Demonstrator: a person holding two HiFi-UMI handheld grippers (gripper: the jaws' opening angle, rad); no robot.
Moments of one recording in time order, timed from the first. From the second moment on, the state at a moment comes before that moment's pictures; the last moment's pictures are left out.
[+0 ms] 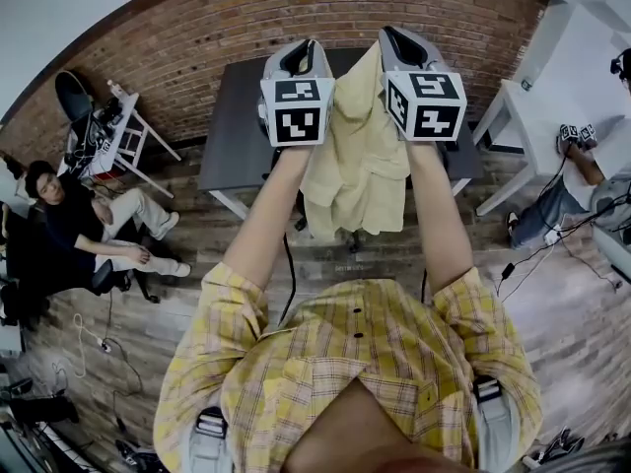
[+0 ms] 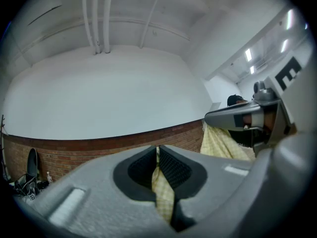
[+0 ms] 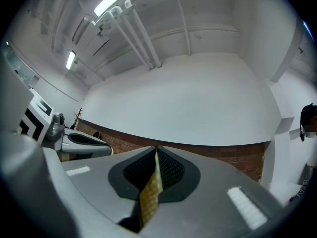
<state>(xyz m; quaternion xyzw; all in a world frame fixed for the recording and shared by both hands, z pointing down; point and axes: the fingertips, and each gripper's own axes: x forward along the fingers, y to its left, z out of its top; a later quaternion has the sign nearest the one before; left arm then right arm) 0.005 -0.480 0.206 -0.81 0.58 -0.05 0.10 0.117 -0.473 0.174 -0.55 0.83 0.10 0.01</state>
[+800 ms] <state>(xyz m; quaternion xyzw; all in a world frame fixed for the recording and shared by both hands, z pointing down) 0.023 -0.518 0.271 -0.80 0.59 -0.09 0.06 0.112 -0.510 0.244 -0.55 0.83 0.06 -0.02</state>
